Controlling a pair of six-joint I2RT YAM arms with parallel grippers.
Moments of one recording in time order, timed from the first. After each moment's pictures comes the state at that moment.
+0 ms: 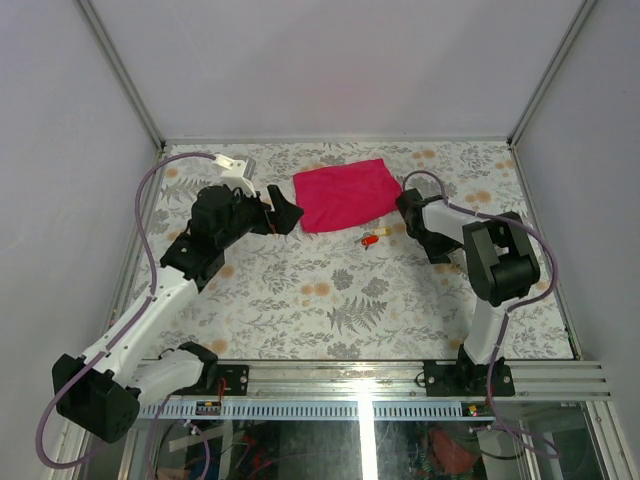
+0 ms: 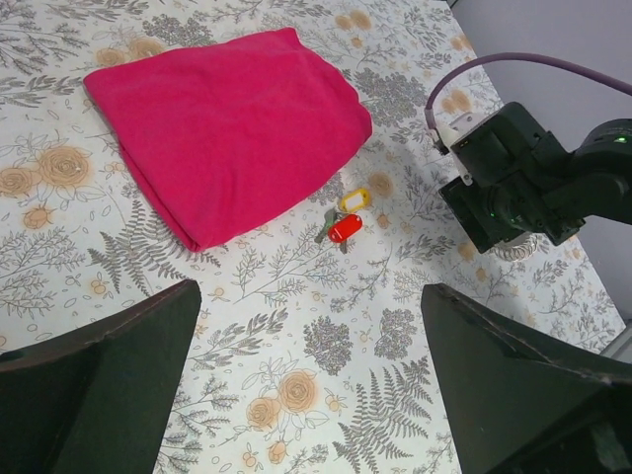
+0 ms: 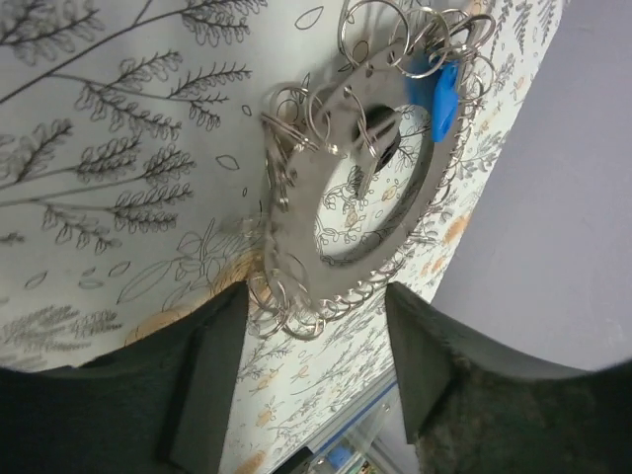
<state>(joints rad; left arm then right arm) -0.42 1.04 0.90 -0.13 0.18 -0.43 0.32 1.92 1.17 -0.81 0.77 0.06</state>
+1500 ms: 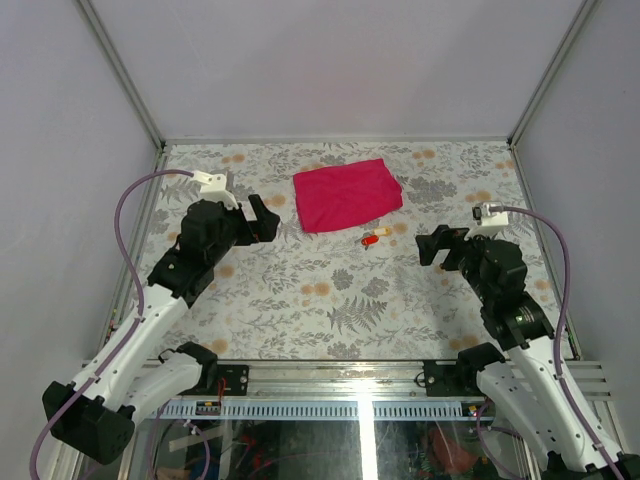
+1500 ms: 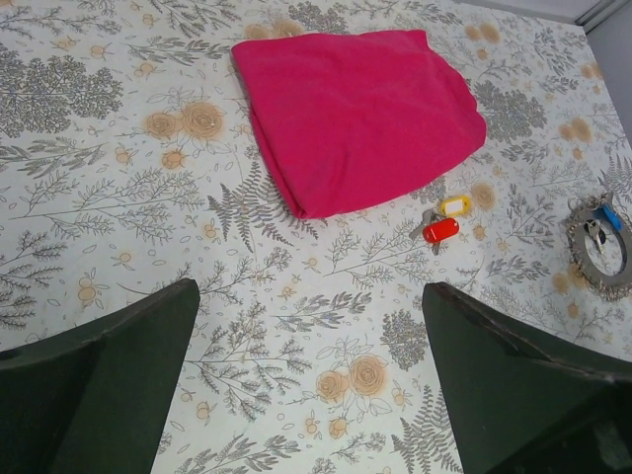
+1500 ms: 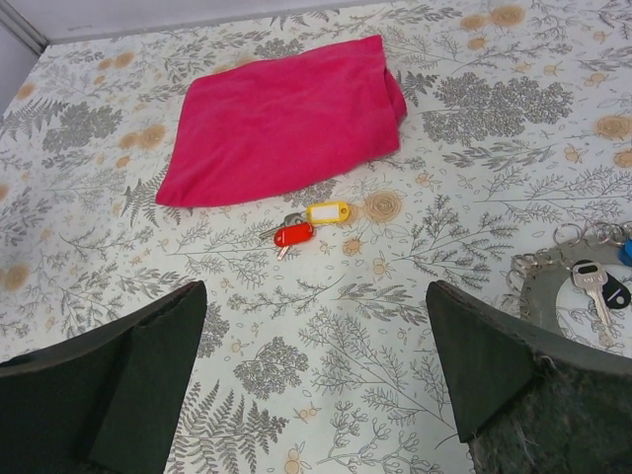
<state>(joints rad) -0.40 0.91 0.83 -0.27 -0.05 -0.42 0.32 0.56 0.63 -0.31 0.04 0.29</state>
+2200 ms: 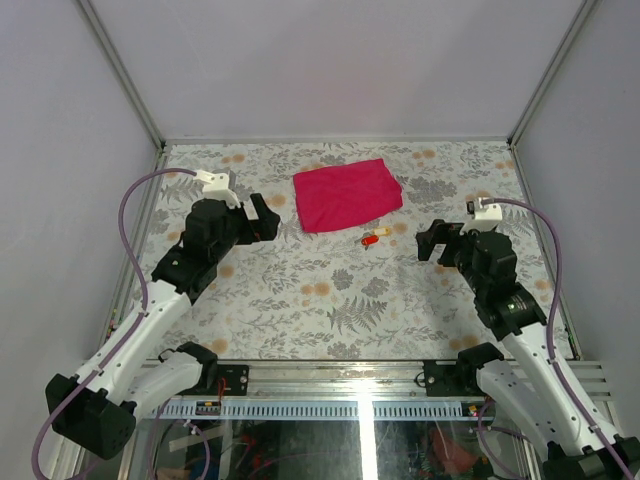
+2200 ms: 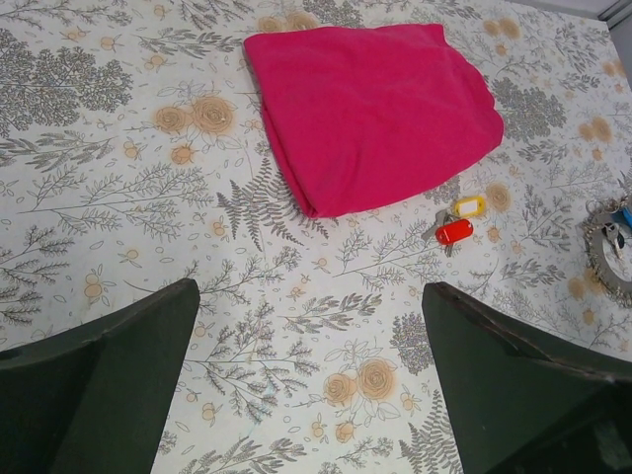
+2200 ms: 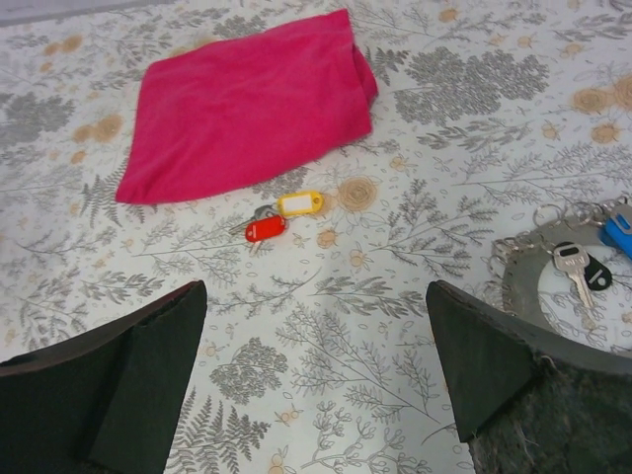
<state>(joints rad) -0.40 0.95 0.83 -0.26 -0.07 -0.42 0.32 0.65 0.63 -0.29 0.11 0.29</state>
